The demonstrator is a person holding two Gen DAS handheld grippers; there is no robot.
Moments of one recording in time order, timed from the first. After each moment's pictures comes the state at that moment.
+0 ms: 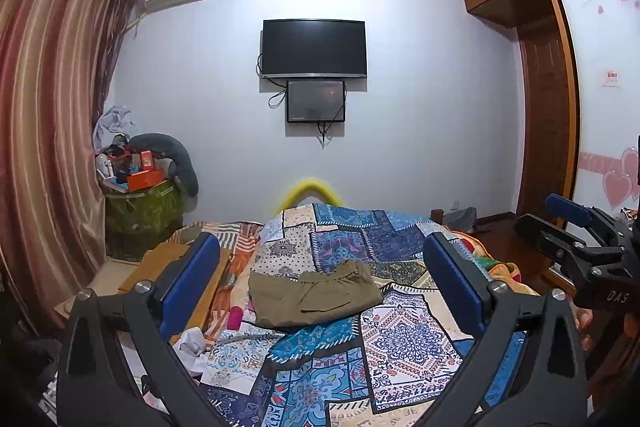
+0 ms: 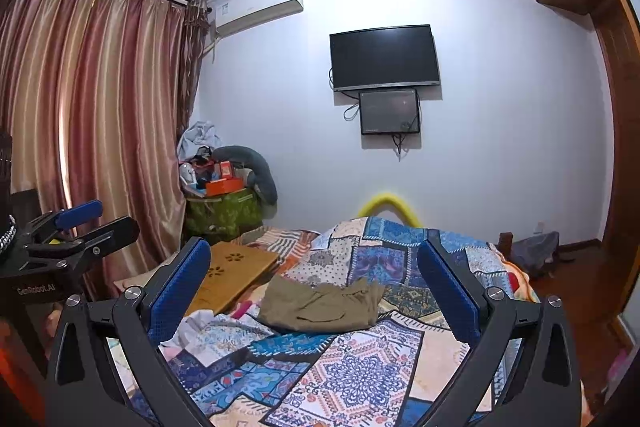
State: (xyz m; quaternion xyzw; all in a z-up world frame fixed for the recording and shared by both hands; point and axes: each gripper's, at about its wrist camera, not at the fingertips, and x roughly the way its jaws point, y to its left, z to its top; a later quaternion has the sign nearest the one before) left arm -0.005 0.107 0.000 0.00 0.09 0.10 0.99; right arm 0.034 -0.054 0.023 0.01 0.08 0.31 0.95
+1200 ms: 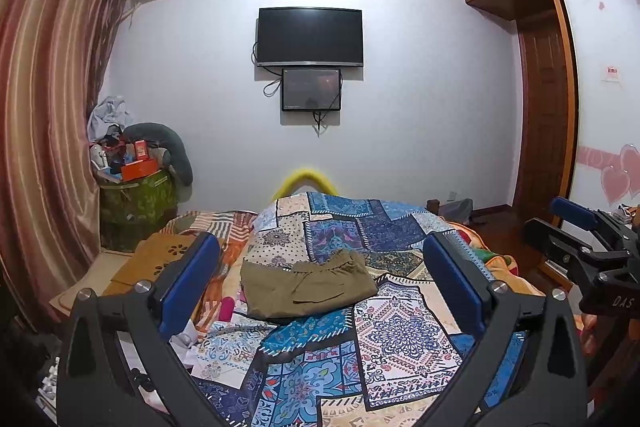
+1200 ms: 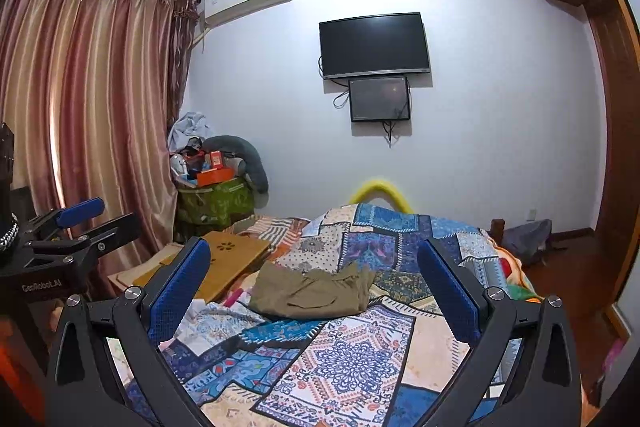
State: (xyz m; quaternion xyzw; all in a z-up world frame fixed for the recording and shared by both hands) left arm 0.008 0.107 -0.009 0.00 0.11 0.09 0.99; right arm 0.033 -0.063 0.019 0.01 0.10 0.30 0.95
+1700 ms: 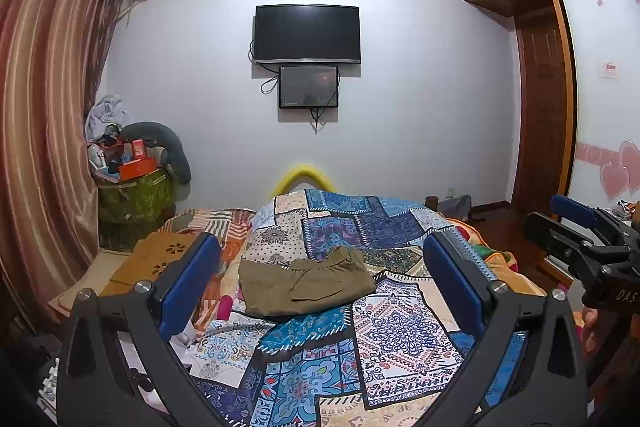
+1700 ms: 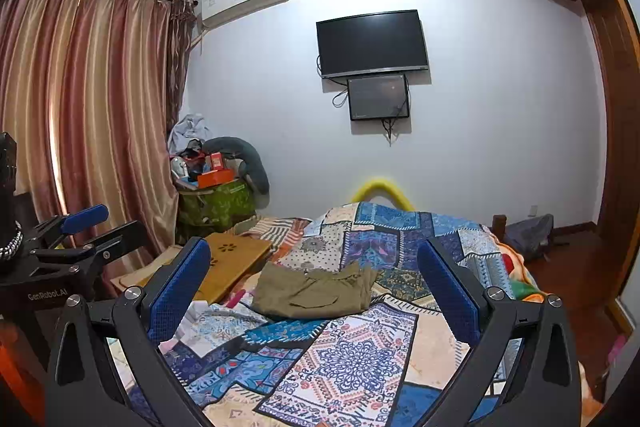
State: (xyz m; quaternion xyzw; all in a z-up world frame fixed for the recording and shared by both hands) left arm 0.014 0.104 -0.011 0.00 0.11 0.09 0.99; right arm 0.036 -0.065 0.018 0.02 0.11 0.30 0.95
